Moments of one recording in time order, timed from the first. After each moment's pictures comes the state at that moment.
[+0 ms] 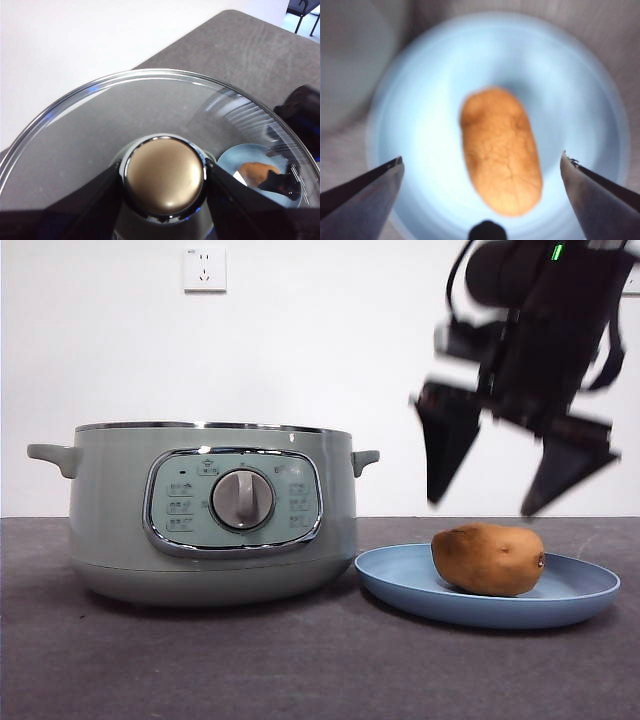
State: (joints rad) left arm -0.46 1.59 2.38 -1.29 0.10 0.20; right arm 0.41 1.56 1.12 -0.65 -0.10 0.05
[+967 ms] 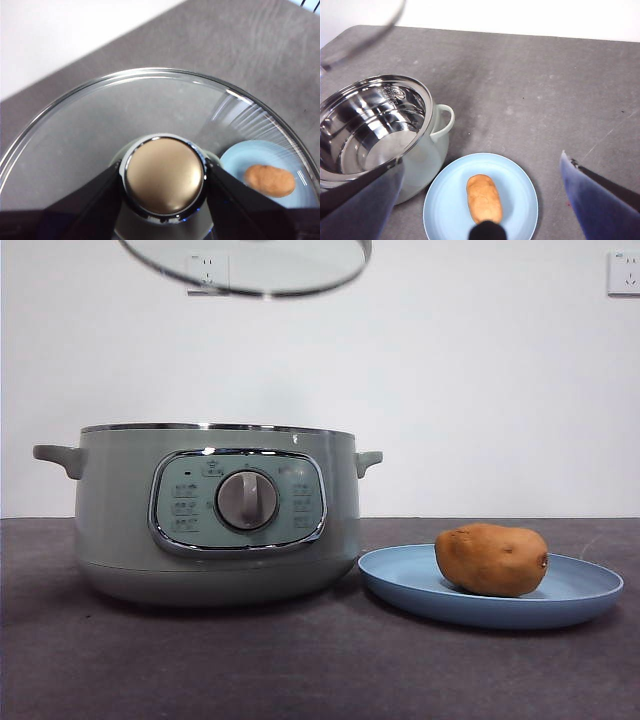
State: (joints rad) left arm -0.46 1.78 2.21 -1.08 0.13 0.14; right arm 0.34 0.85 1.12 -0.72 -0.04 0.06
